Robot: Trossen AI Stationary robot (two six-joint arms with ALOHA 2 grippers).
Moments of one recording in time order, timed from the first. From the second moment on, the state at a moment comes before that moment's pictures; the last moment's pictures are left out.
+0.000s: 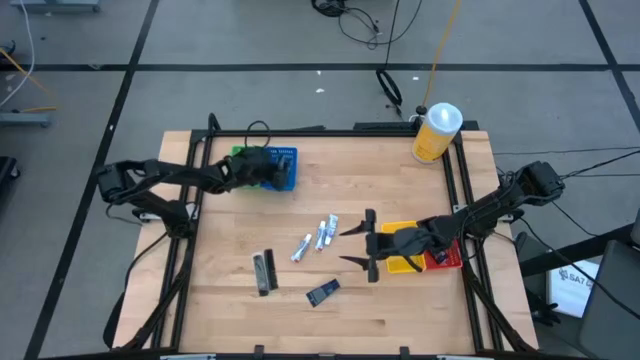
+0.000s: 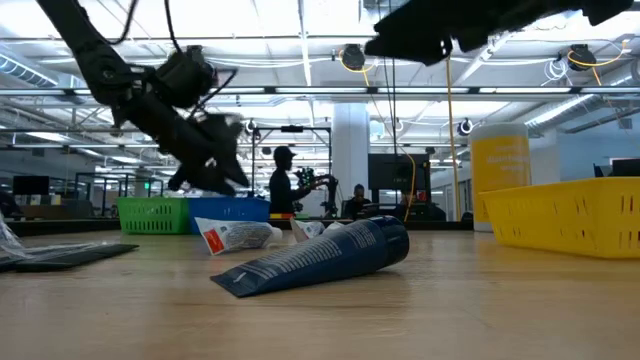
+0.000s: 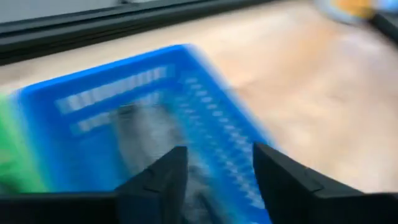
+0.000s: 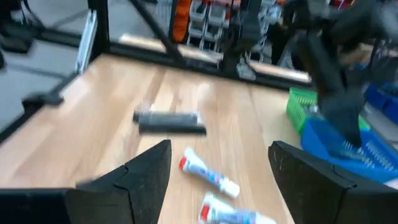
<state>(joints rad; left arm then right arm) 0.50 1.42 0.48 0.36 -0.06 -0.44 0.39 1.41 0.70 0.44 0.39 -0.07</state>
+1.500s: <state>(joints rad) -0.17 1.77 0.34 0.94 -0.86 -0.43 -0.17 1.93 1.00 0.01 -0.39 -0.51</state>
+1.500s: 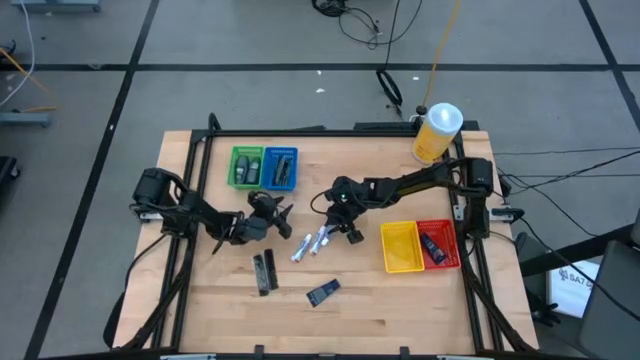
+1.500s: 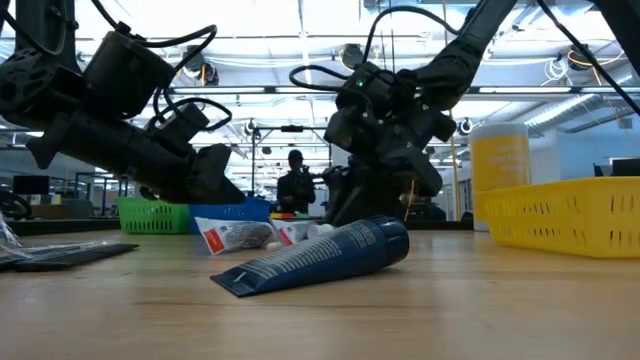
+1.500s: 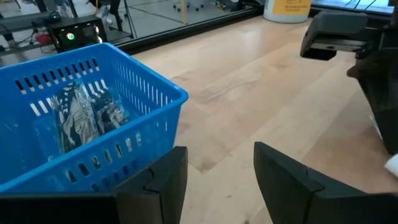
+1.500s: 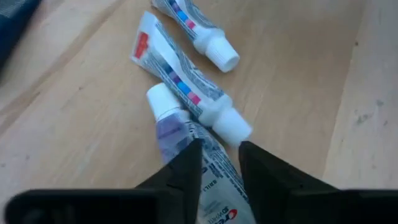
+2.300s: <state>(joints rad) -0.17 1.76 0.34 0.91 -0.85 -0.48 -0.16 1.74 0.99 -0.10 -0.24 -0.25</state>
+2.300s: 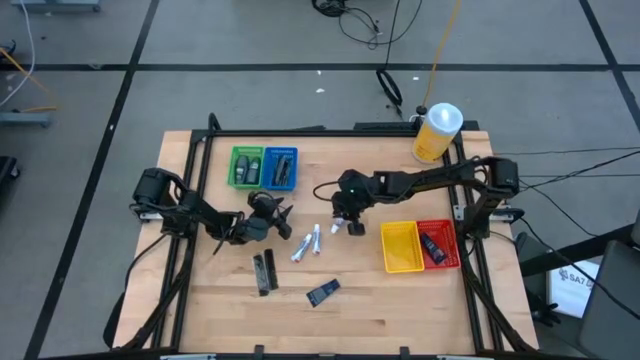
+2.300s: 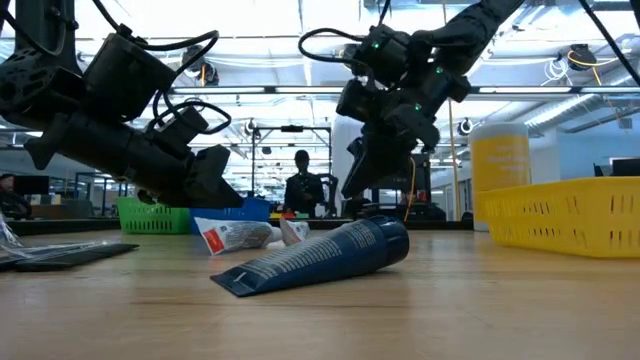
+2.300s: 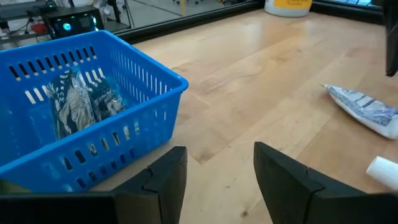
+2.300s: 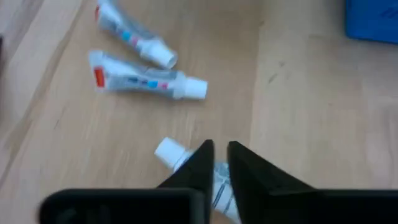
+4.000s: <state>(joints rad) -0.16 1.76 0.34 0.88 -0.84 -0.50 0.12 1.33 0.96 -0.82 -0.05 1.11</state>
